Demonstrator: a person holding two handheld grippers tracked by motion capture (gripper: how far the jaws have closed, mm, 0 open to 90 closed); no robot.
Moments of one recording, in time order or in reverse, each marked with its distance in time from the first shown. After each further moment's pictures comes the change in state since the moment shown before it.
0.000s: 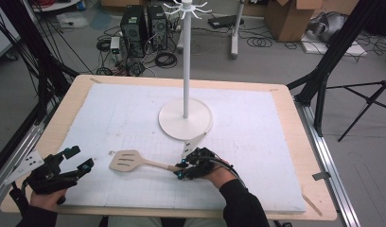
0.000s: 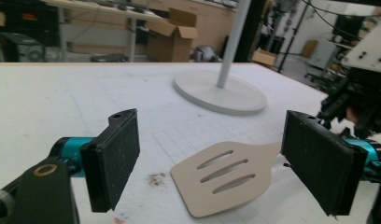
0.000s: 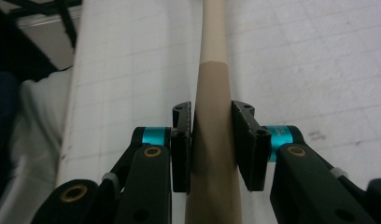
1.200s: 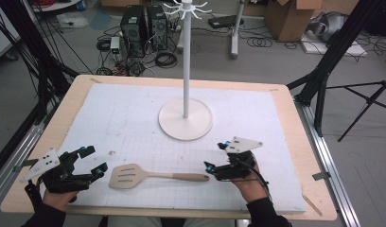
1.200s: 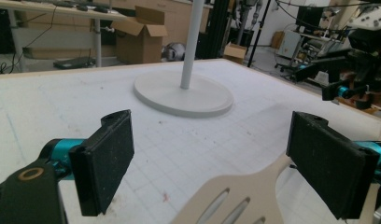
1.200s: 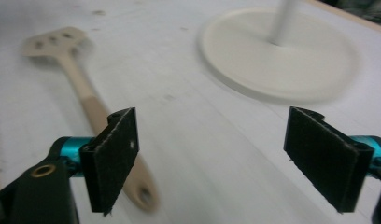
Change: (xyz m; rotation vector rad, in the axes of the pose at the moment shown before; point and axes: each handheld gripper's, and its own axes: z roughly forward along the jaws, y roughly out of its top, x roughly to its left) left arm -0.020 0.005 0.027 0.001 -0.114 0.045; right arm 0.026 -0.061 -0.093 -0.277 -0.495 0.217
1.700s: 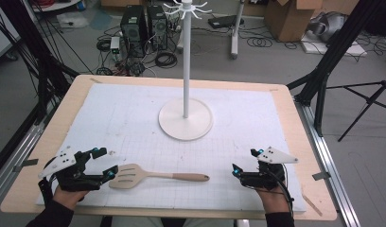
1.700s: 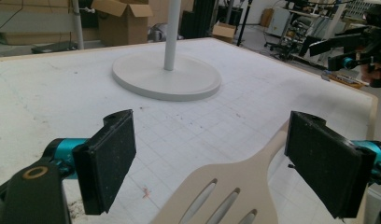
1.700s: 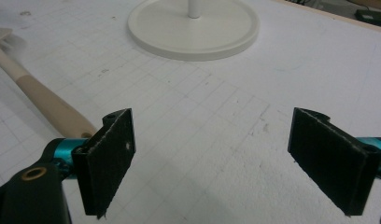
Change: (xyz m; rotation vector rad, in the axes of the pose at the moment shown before) left arm -0.007 -0.007 0.015 0.087 -0.045 0.032; right arm -0.014 -0.038 -0.051 -0.018 -0.205 0.128
